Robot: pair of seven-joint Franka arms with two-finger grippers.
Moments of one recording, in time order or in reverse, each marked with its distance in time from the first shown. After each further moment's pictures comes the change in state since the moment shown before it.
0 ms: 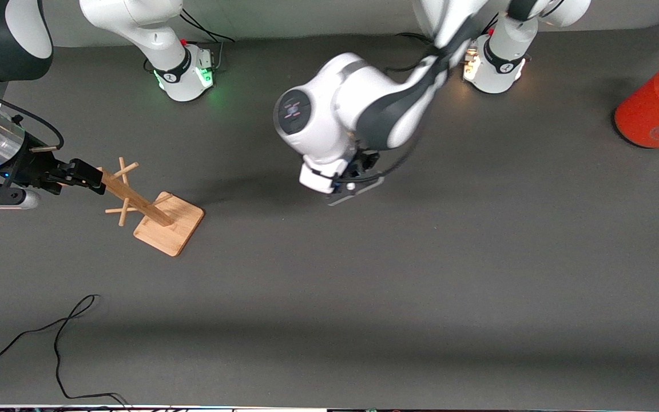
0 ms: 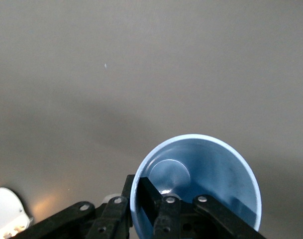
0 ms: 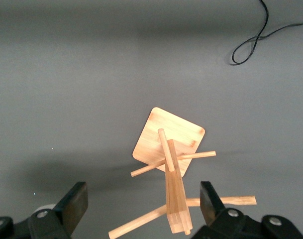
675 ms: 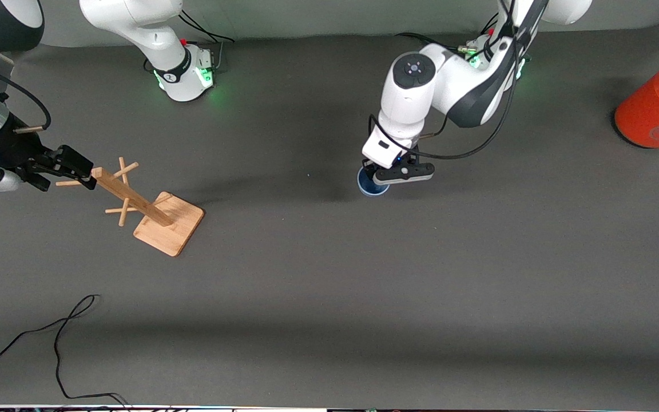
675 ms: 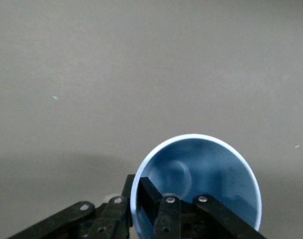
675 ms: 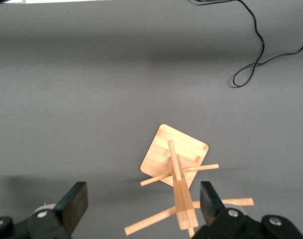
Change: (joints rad) left arm 0.062 -0.415 0.000 -0.996 -0.032 0.973 0.216; right arm 0.021 -0.057 0.003 0.012 0.001 0.034 0.001
